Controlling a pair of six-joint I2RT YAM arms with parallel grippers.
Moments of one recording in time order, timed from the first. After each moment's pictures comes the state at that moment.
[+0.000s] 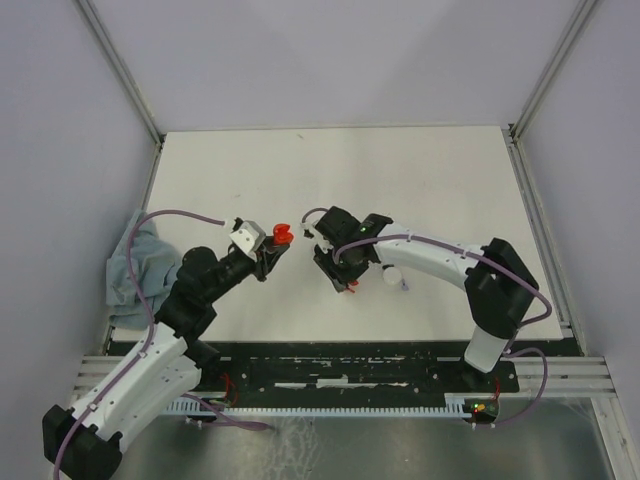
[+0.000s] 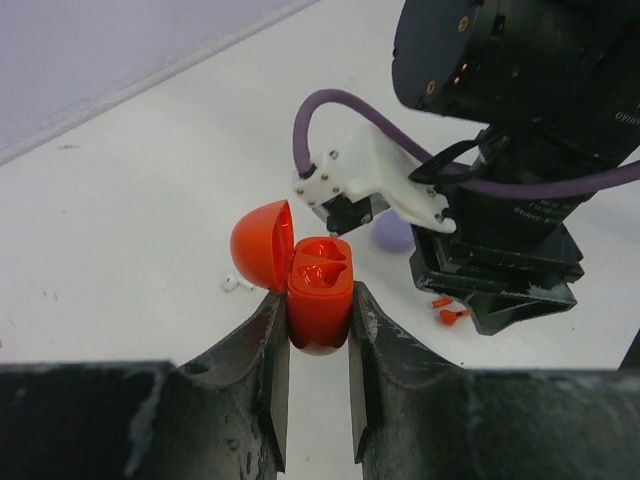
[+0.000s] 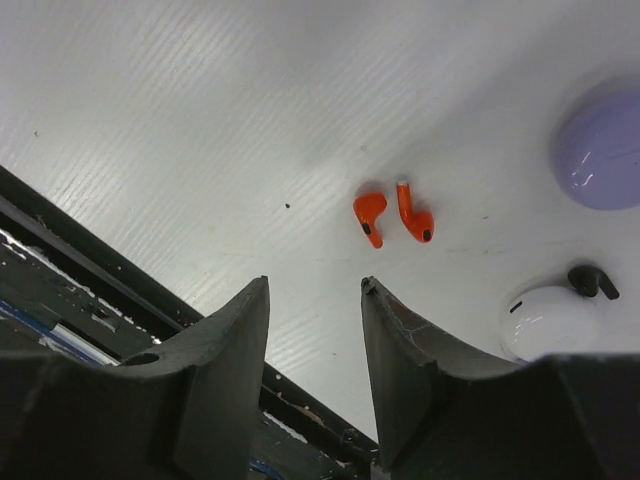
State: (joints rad) left arm -0.52 0.63 0.45 0.13 0.27 0.08; right arm 0.89 1.72 1.28 -0.76 -0.07 0.14
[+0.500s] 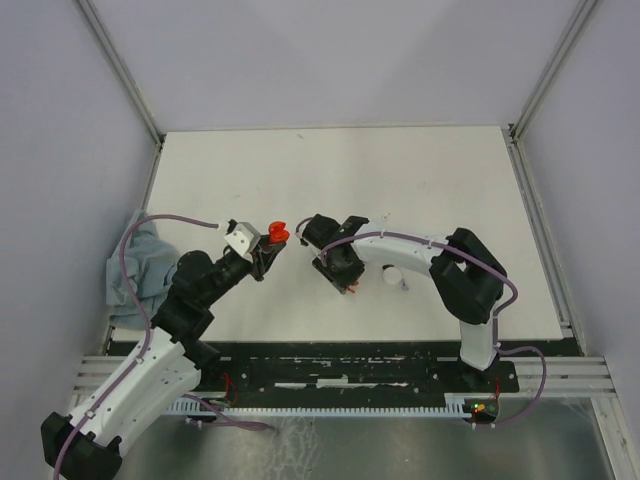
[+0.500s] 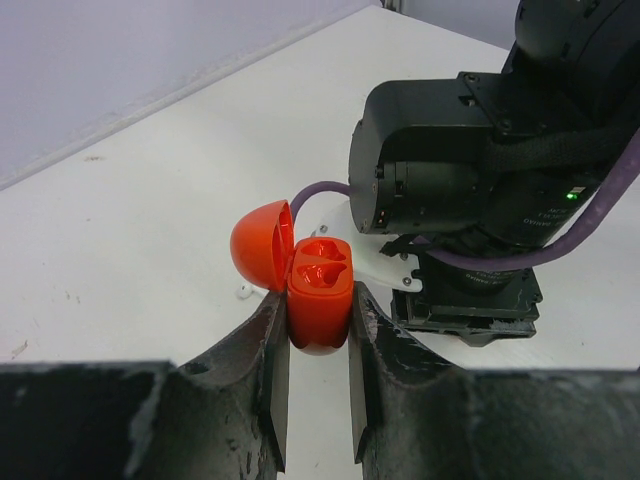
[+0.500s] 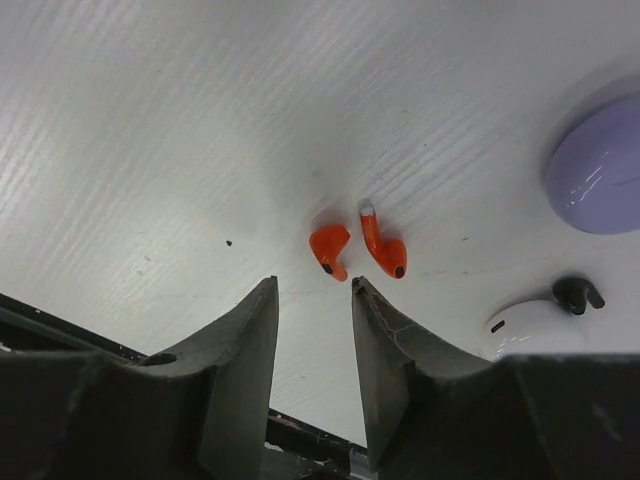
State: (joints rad) left arm -0.52 0.58 0.44 0.13 0.24 0.08; right arm 0.92 1.92 1.39 -0.84 0.05 0.14
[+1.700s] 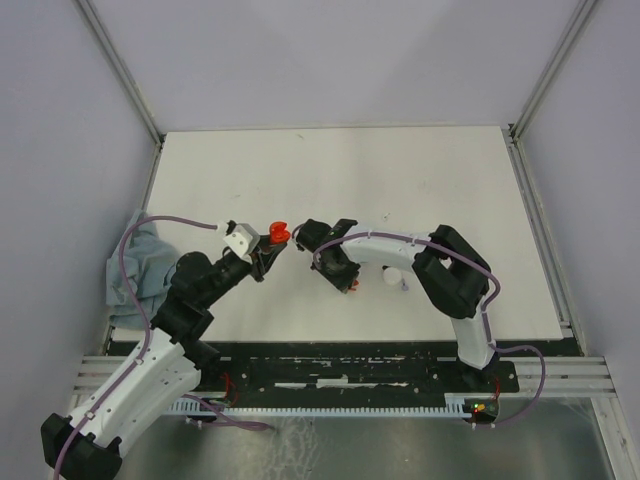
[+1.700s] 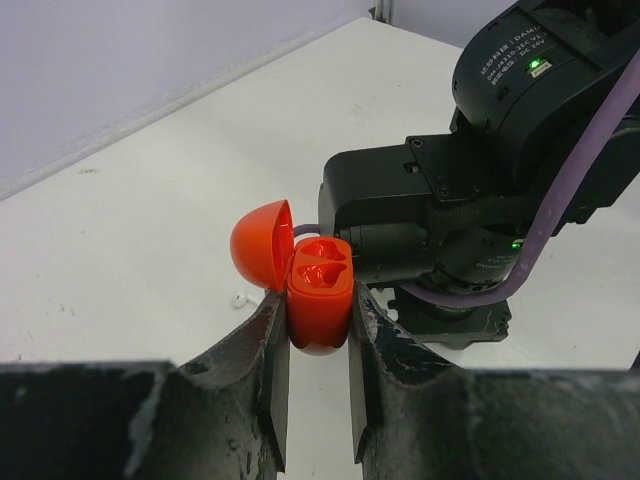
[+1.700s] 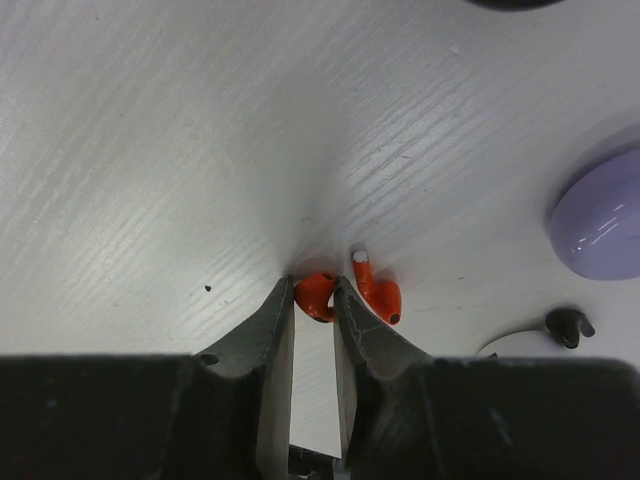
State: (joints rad) left arm -0.52 0.58 0.44 0.14 0.27 0.08; right arm 0.93 2.02 1.43 -0.85 0.11 0.11
